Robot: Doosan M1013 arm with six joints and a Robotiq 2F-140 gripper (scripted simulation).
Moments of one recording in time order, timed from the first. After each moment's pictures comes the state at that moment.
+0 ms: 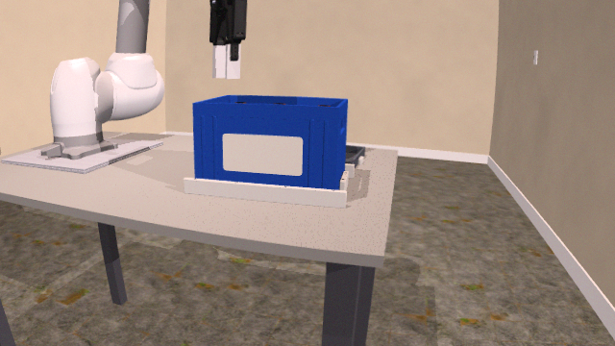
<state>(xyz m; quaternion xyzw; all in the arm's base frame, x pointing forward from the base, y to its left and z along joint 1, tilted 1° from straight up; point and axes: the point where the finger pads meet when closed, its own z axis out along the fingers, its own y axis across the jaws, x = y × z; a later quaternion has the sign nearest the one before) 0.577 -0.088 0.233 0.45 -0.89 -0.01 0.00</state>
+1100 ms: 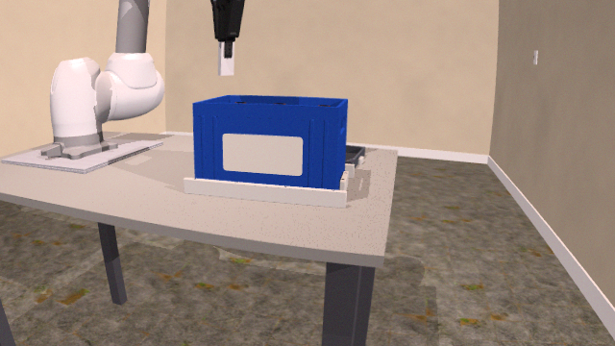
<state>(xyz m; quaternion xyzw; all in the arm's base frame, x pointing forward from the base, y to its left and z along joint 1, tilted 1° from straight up) 0.577 -0.089 0.242 0.45 -0.89 -0.01 0.00</state>
